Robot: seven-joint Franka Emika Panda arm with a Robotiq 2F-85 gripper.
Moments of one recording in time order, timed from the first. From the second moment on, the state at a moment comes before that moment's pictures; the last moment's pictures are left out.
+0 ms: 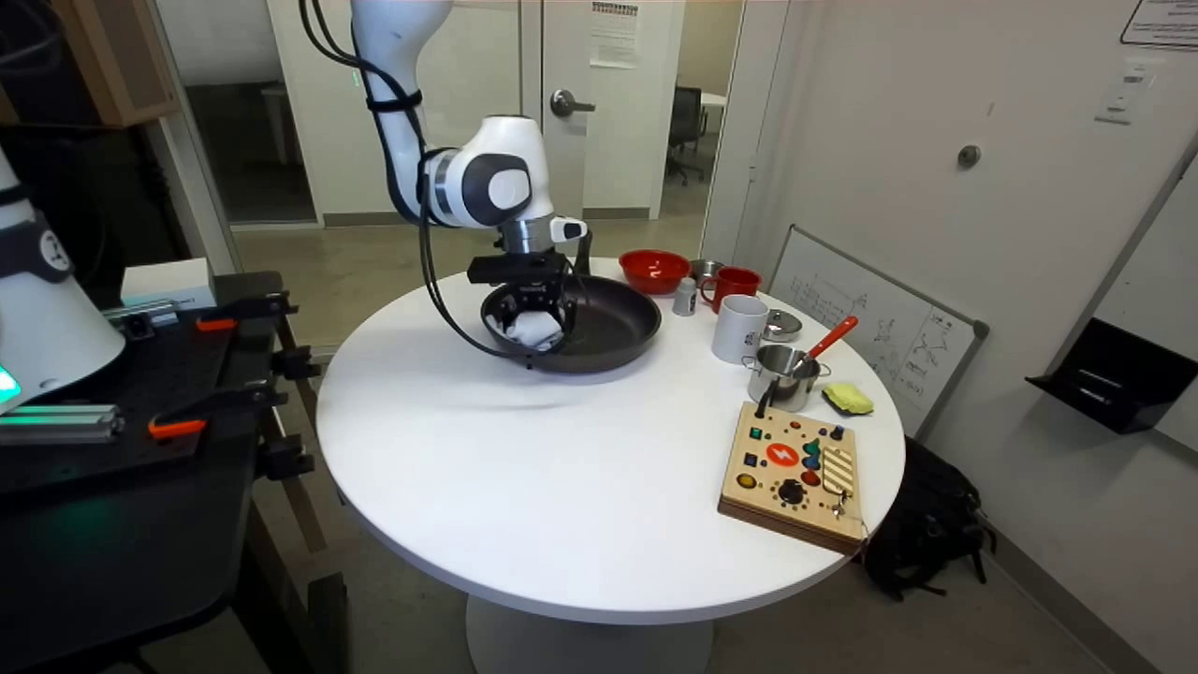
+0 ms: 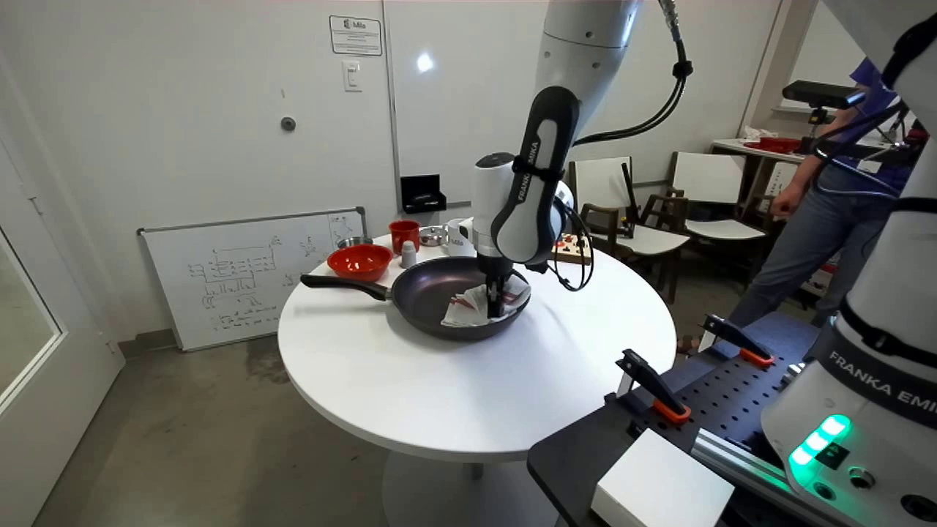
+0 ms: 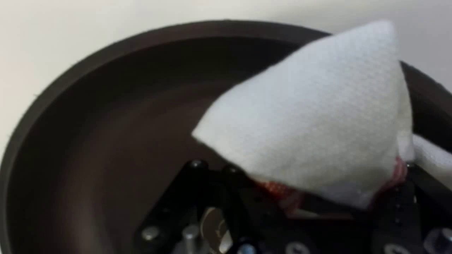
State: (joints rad) arm 0.22 0.81 -0.12 -2.09 -0.45 3.00 -0.36
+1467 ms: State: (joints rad) arm 0.46 0.87 -0.17 -2.11 -0.40 3.27 -0.45
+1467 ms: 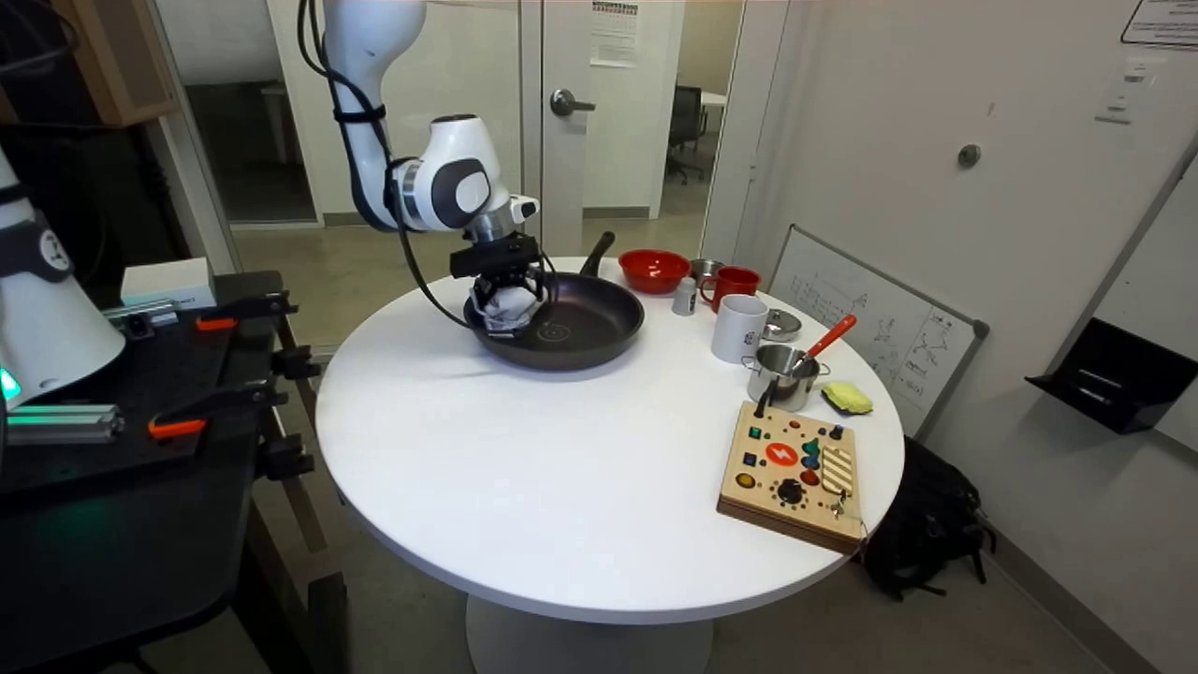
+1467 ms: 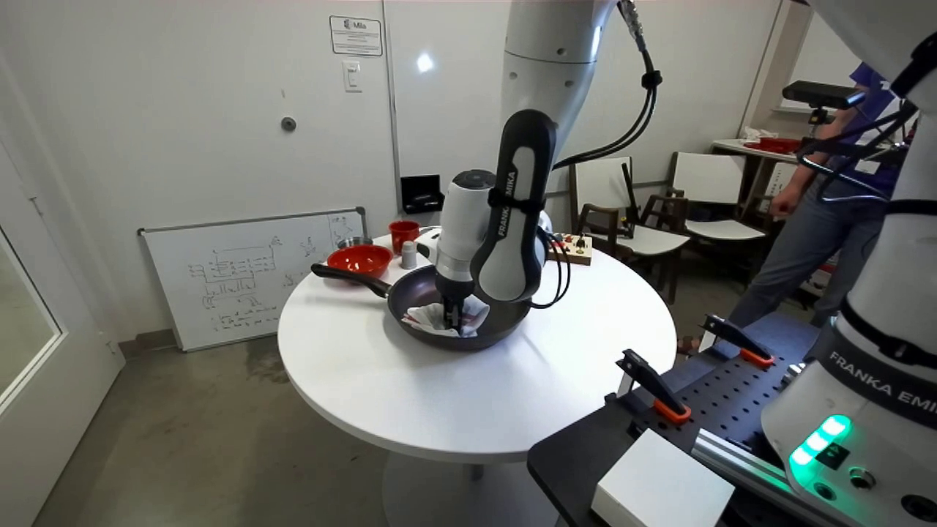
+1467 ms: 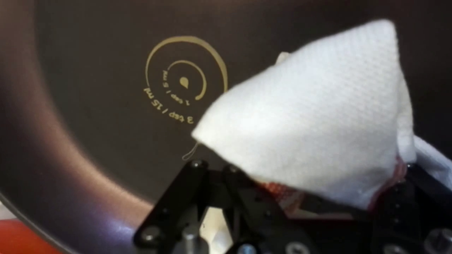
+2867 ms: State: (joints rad) arm 0.53 1.01 -0.35 -1.93 -0.23 3.26 -0.25
